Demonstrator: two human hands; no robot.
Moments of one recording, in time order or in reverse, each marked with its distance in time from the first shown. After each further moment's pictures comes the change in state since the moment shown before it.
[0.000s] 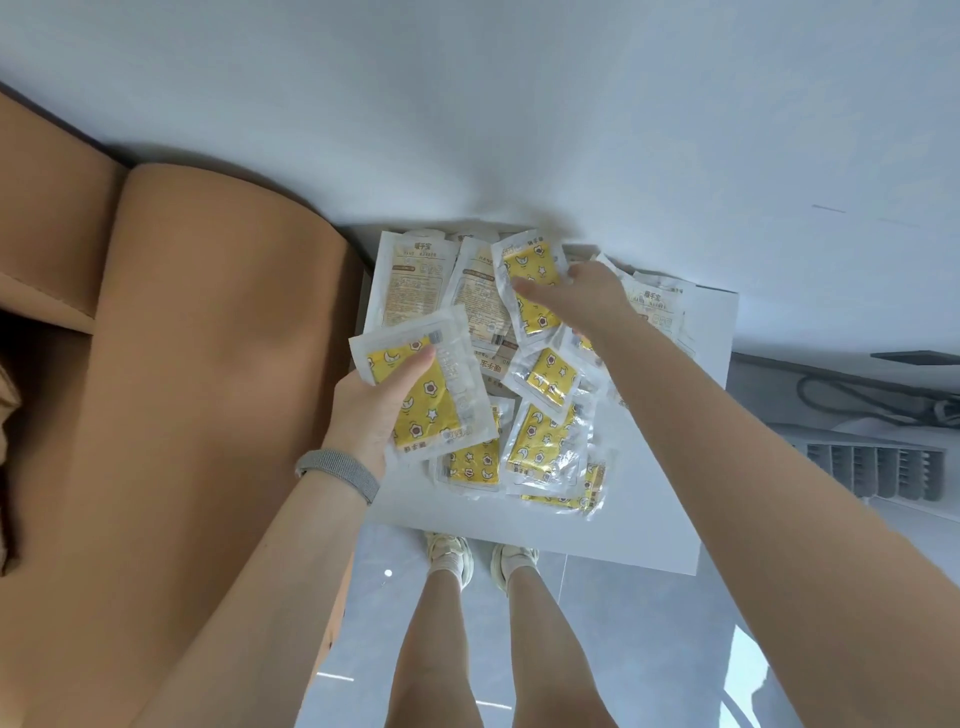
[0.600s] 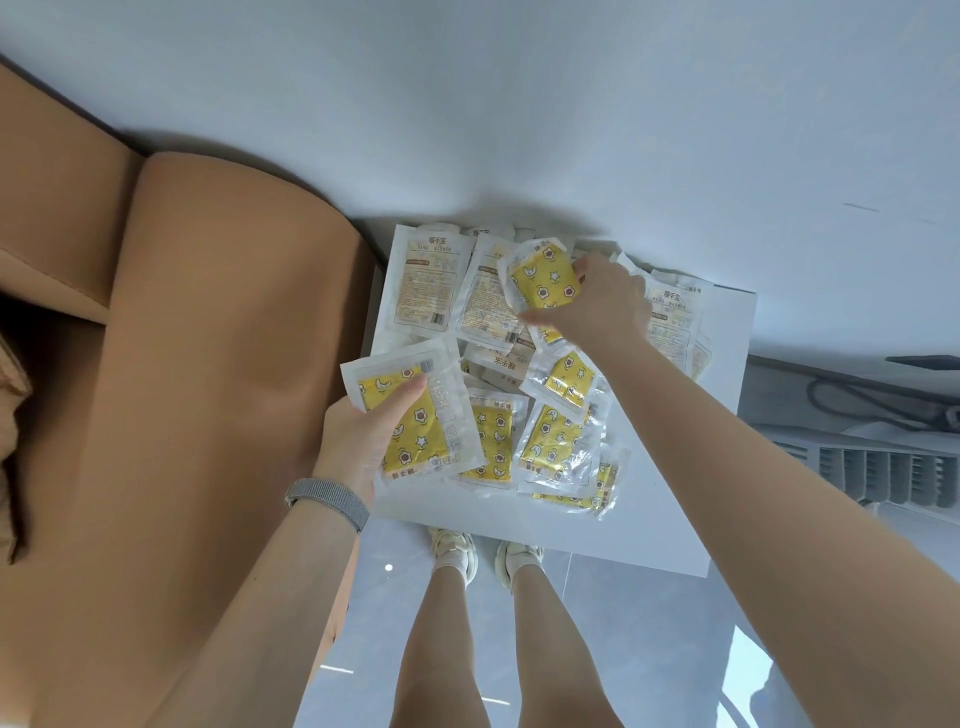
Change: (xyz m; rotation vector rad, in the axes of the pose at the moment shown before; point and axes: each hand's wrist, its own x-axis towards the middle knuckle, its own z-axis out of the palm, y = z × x) left_hand -0.006 -0.017 -0.025 0.028 0.051 -0.060; right_hand 0.002 0.008 0.018 -0.375 0.191 -0.038
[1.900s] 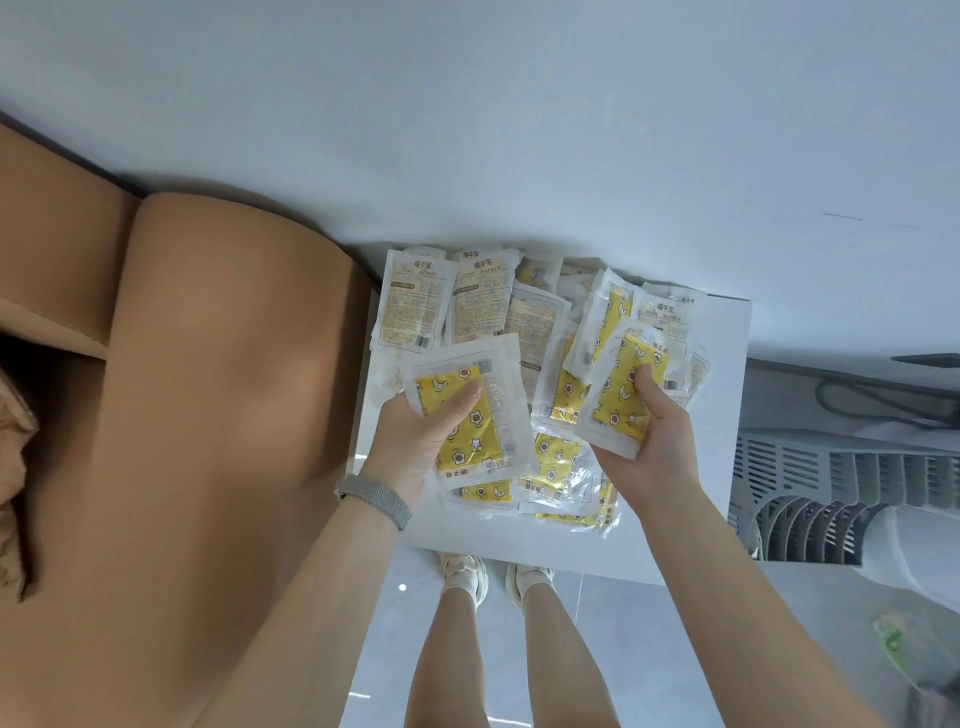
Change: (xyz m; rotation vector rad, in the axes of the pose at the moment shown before) left_hand 0.007 0.003 0.039 0.016 -0.255 0.150; right_hand -0.079 0.069 0.016 1.938 -0.178 0.569
